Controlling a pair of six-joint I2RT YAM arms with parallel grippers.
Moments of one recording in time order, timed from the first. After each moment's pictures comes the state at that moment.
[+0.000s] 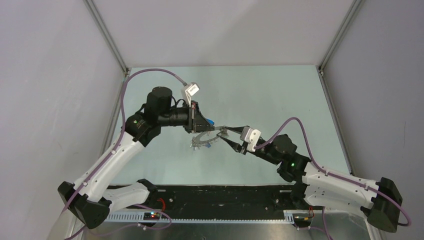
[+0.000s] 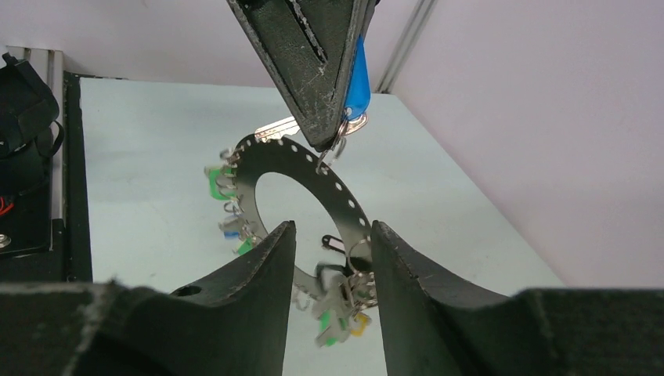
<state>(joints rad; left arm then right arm) -0.58 1.08 1.15 -0.52 0.68 -0.47 1.02 0.86 0.53 0.46 -0.11 -0.34</state>
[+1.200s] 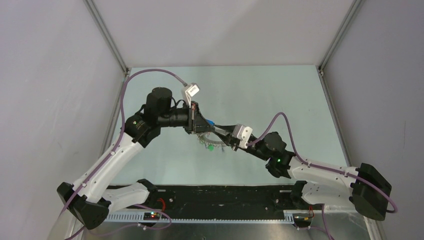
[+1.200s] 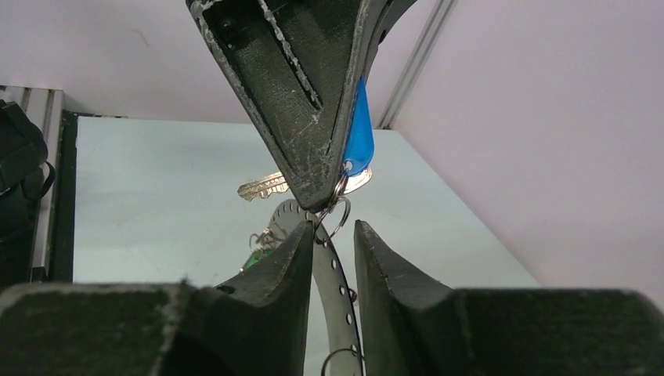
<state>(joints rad) -0.59 1.07 1.15 -0.52 0.68 -0.47 1.02 1.07 0.54 0.76 -0.14 -0.32</state>
